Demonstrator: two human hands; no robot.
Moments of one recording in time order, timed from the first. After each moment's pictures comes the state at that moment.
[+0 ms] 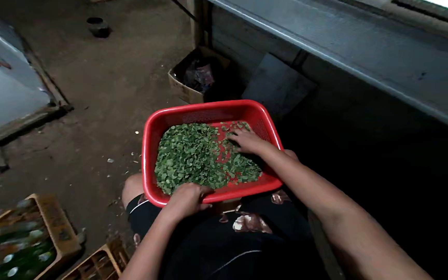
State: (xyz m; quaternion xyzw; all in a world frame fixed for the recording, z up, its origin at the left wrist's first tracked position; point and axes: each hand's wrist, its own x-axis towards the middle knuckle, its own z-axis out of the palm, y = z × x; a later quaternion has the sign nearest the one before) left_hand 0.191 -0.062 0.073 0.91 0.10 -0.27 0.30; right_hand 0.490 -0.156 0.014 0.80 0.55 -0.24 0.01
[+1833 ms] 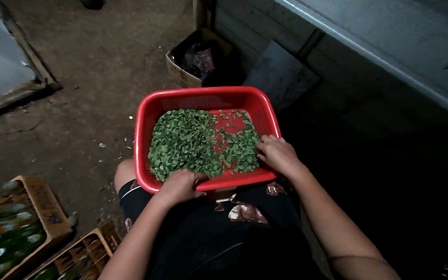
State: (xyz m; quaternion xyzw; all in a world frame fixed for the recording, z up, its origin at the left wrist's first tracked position) left_hand 0.193 -0.060 0.073 0.91 0.10 -0.26 0.31; right_hand 0.441 -0.257 0.089 0.85 0.49 -0.20 0.00
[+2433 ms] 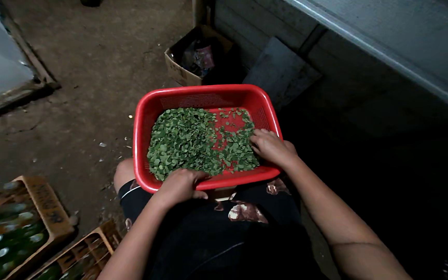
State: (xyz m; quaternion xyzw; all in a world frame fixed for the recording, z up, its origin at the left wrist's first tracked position) left_hand 0.191 -0.060 0.074 0.91 0.09 -0.23 0.33; right_hand 0.458 -0.236 0.070 0.83 0.52 -0.21 0.00
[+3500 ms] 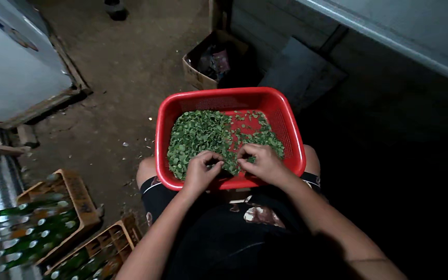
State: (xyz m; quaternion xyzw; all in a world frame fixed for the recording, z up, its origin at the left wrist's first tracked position) left_hand 0.199 -0.072 0.073 0.80 0.22 0.18 0.53; right_hand 0.371 -0.212 0.102 0.72 0.55 -0.21 -0.36
